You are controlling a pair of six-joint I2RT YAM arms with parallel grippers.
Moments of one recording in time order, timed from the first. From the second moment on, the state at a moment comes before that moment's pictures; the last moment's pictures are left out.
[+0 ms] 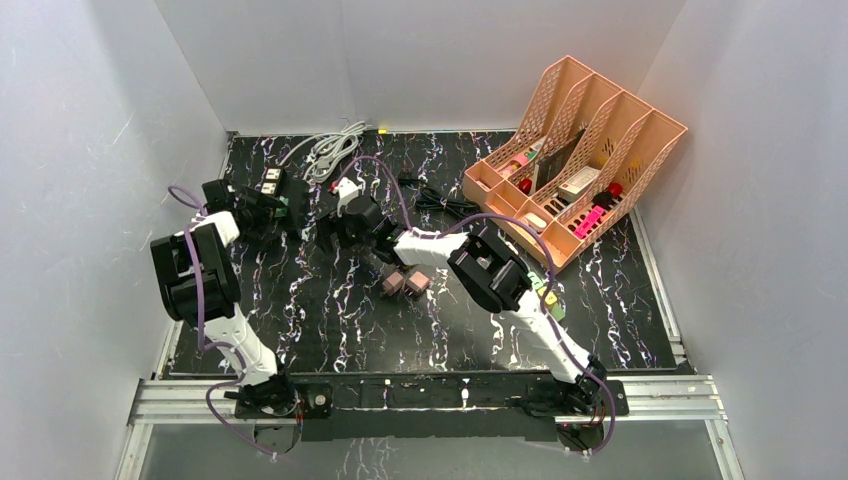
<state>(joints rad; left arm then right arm) 0.34 1.82 1.07 -0.16 0.28 -0.85 0.96 2.49 1.85 0.27 -0.05 0.31</state>
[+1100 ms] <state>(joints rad) 0.11 1.94 1.19 0.16 0.19 -0.90 0.88 2.26 1.46 0.40 -0.06 0.34</state>
